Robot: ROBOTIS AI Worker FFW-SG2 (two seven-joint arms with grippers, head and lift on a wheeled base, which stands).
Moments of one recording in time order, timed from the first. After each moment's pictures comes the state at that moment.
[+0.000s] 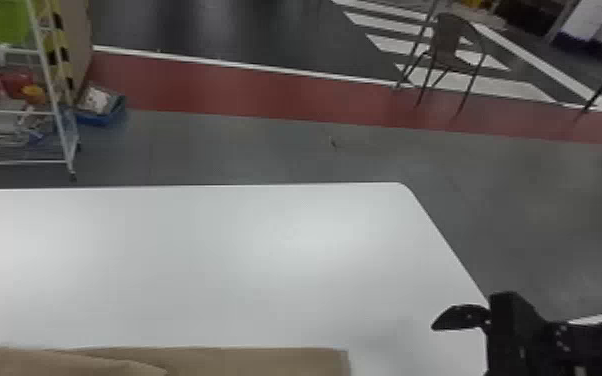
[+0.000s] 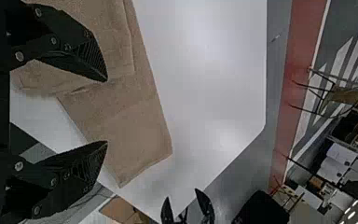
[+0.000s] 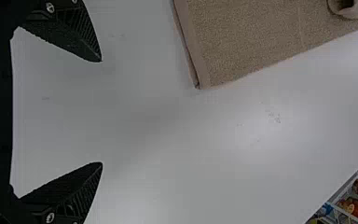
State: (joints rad) left arm 0.41 0.11 -0.20 -2.74 -0.89 1.57 -1.57; right arm 0.57 -0.38 -0.51 -2.14 0.50 0.26 1.36
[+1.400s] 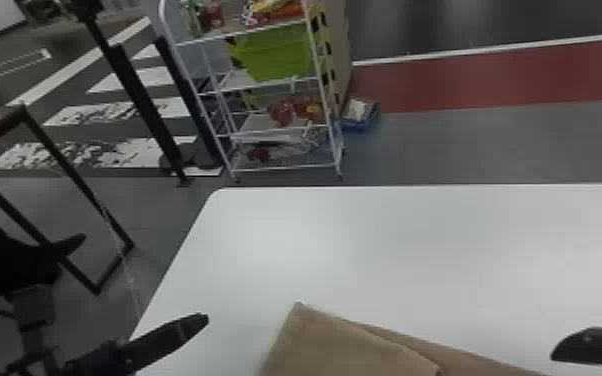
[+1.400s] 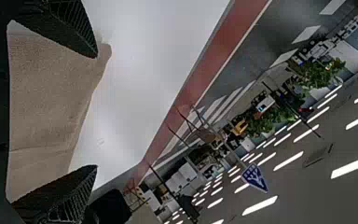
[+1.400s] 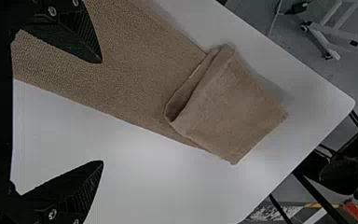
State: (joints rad) left arm 0.33 0.00 0.89 -2.28 0.09 1.33 -1.50; right arm 0.46 -0.33 -0.05 -2.33 0.73 -0.31 1.36
